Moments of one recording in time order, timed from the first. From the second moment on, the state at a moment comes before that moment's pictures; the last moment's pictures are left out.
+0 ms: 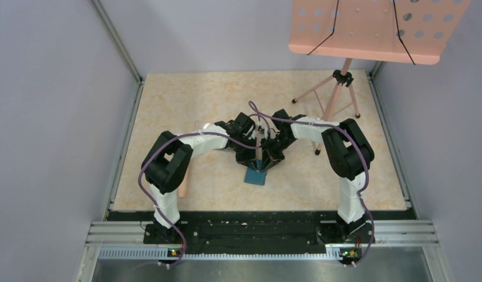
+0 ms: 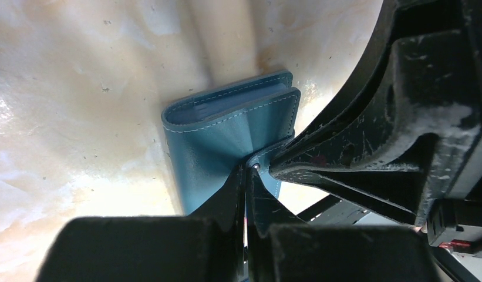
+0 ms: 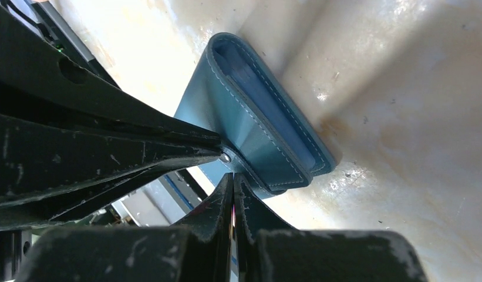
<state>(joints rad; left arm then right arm) -0.67 1.89 1.24 -0.53 0.39 -0.61 0.53 2.00 1.26 -0.66 -0.77 0.19</state>
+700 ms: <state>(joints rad) -0.70 1.91 1.27 -0.55 0.34 -0.63 0.55 2.01 1.29 -0.73 -0.64 0.29</state>
